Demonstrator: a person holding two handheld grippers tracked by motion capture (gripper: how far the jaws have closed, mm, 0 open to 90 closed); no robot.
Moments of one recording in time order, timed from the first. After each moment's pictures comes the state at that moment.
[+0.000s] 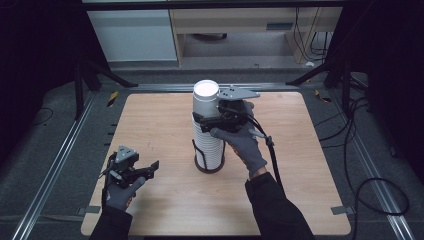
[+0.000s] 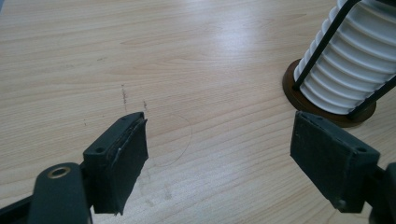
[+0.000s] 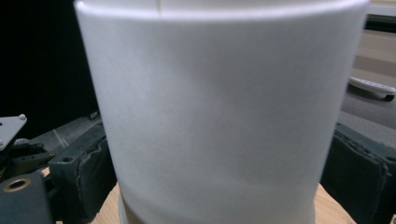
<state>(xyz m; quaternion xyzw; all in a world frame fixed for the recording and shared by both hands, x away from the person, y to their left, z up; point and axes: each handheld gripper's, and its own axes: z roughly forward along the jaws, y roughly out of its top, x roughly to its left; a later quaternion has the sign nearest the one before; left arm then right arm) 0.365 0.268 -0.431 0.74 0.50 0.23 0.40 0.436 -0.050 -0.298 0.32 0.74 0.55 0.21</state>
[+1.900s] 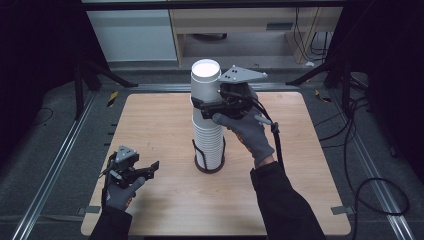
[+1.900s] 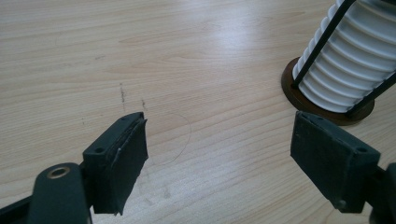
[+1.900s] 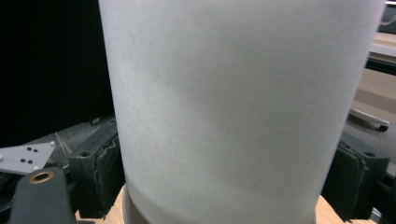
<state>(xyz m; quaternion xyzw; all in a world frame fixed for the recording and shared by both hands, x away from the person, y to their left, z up) 0.365 0.269 -0.431 0.74 0.50 0.23 0.39 0.427 -0.055 -0.239 0.28 0.74 0.56 0.23</state>
